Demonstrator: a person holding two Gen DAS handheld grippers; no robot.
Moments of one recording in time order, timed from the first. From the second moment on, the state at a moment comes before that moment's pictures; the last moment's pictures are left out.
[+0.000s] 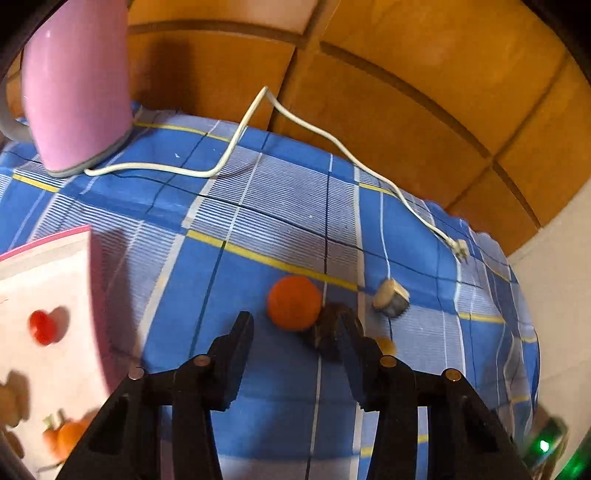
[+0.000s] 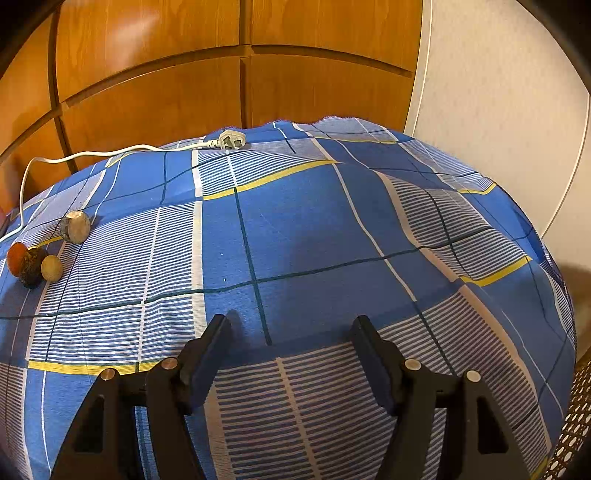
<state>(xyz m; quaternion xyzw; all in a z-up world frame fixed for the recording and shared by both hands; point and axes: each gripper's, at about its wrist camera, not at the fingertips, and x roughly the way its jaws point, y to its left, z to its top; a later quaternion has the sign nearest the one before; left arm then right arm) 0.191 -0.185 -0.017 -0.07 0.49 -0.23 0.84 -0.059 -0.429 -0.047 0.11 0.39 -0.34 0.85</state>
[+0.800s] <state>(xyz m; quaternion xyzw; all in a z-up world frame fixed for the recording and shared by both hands) 0.173 -0.171 -0.011 -0.08 0.48 -0.22 0.85 -0.058 -0.429 -0.048 0.11 0.39 -0.34 0.85</state>
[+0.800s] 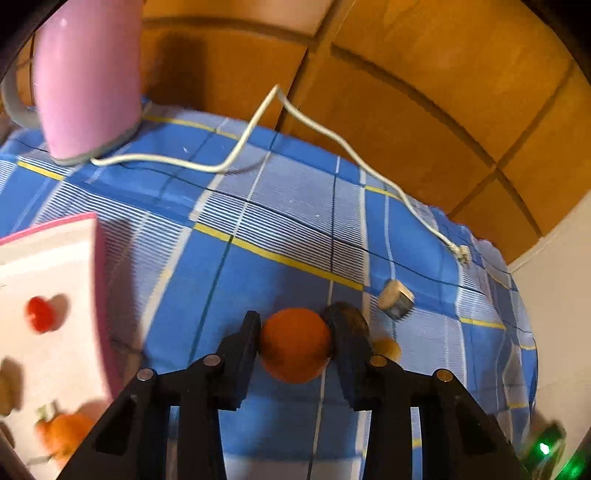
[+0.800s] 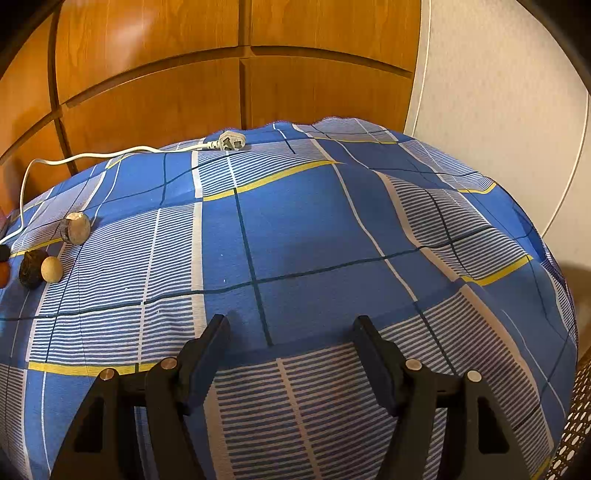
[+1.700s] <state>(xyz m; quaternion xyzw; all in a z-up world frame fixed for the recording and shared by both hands) 0.129 0.035 0.008 -0.11 0.43 -0.09 0.89 -0.059 -0.427 -0.049 0.11 0.38 -0.34 0.85</state>
